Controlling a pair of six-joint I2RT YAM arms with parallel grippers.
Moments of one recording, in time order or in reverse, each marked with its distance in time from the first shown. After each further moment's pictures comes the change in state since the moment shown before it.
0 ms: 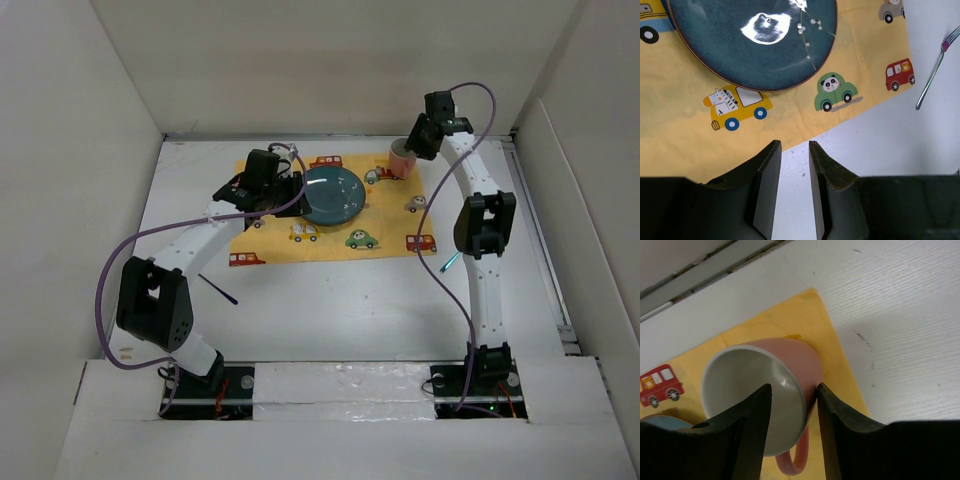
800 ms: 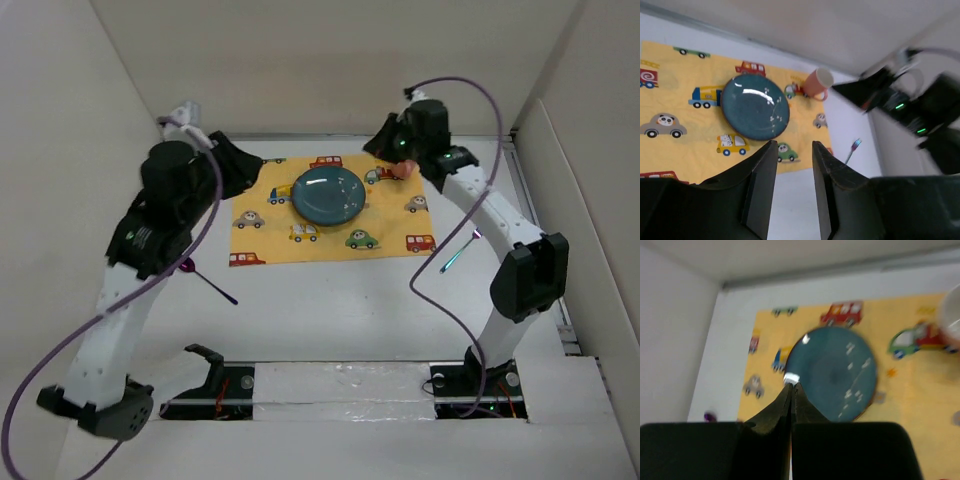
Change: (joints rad) left arm 0.000 -0.431 0.251 -0.242 -0.271 -0.205; right arm 0.188 -0.757 -0.773 0.493 -0.303 0.030
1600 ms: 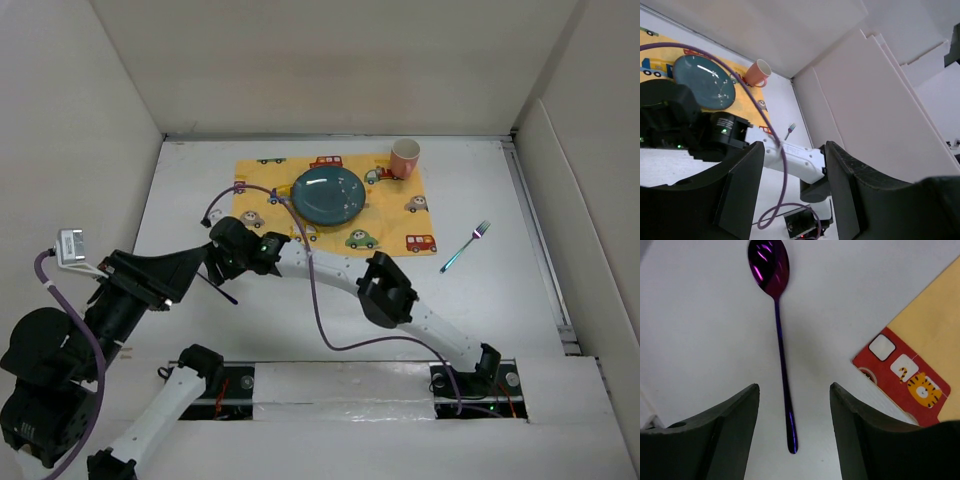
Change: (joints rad) left arm 0.000 -0.656 -0.074 -0.289 0.042 -0.249; right arm 0.823 0.813 0.651 -0.157 0.200 -0.114
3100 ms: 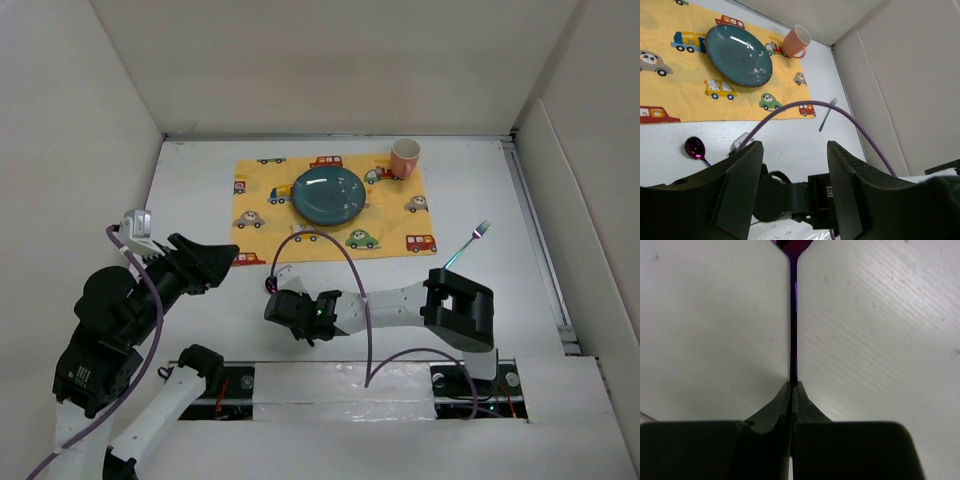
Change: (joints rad) left arm 0.000 0.010 -0.241 0.068 0.035 0.139; right arm 0.189 -0.612 -1.071 0.086 0.404 0.195
